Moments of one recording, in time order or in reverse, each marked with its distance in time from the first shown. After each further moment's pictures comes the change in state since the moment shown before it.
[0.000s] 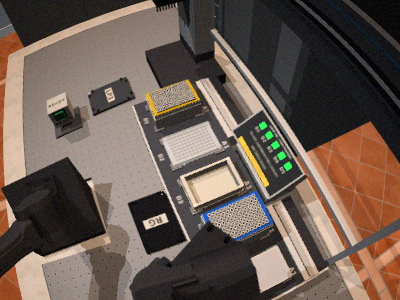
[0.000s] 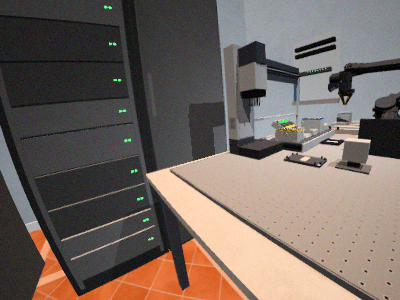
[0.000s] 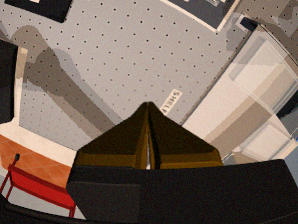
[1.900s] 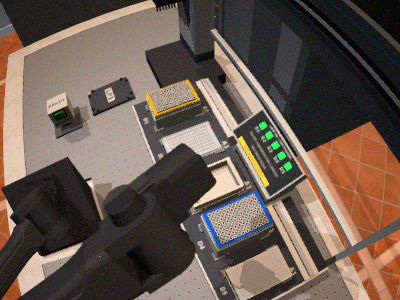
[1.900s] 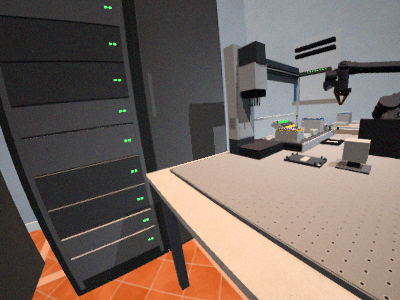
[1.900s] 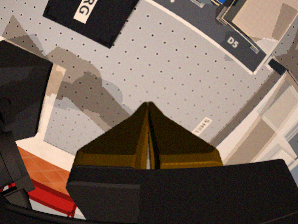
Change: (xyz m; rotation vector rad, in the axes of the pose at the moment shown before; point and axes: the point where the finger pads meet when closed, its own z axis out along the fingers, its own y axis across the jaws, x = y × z) arm -0.053 0.085 -0.001 0.001 -0.030 -0.058
